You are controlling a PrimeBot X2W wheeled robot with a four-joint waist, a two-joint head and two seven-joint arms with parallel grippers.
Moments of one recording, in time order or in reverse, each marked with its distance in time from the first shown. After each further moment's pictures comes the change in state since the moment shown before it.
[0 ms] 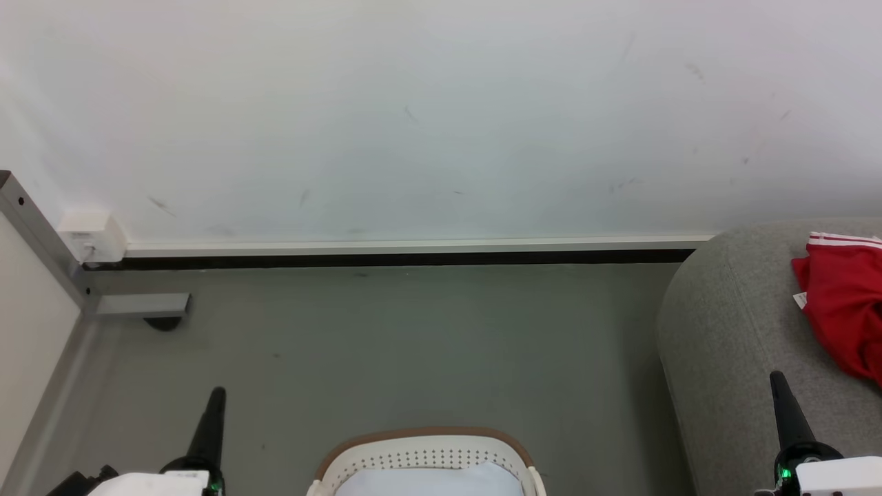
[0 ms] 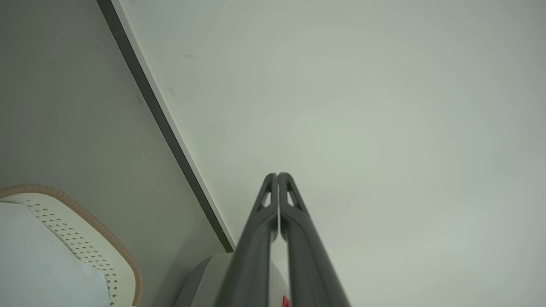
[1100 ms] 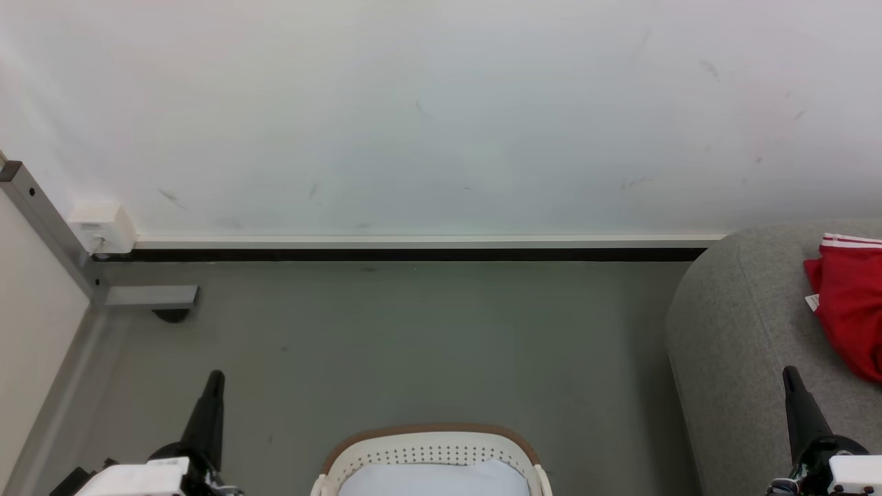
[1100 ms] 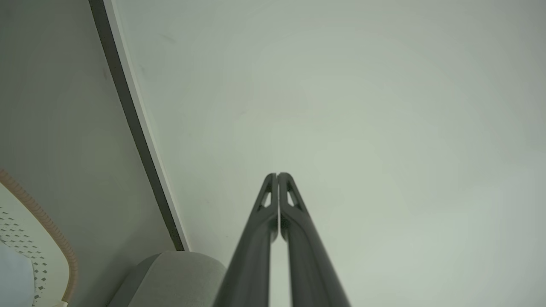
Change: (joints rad) left arm -0.035 -0.015 0.030 0.011 -0.200 -0.022 0.063; right arm -0.016 0.007 -0.052 0.003 0.209 0.000 0.062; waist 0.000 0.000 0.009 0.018
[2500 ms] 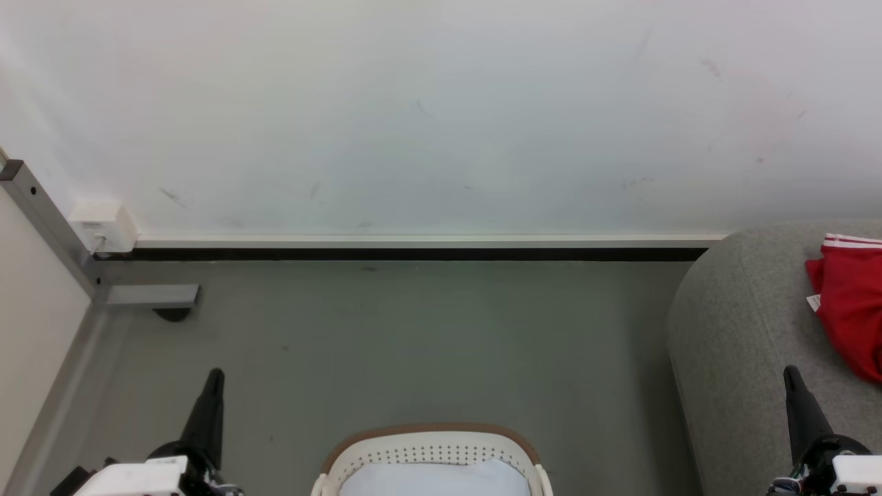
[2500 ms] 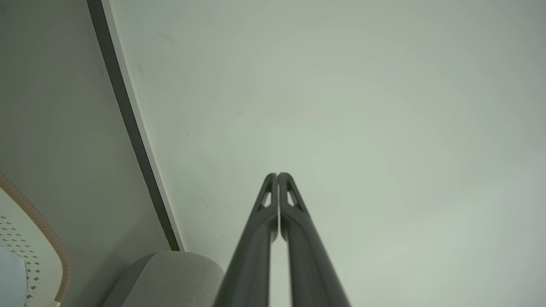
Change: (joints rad) left arm -0.005 -0.002 0.004 0.001 -0.018 -0.002 0.007; right arm -0.001 0.004 -0.009 0.001 0.030 0.000 0.012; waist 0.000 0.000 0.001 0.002
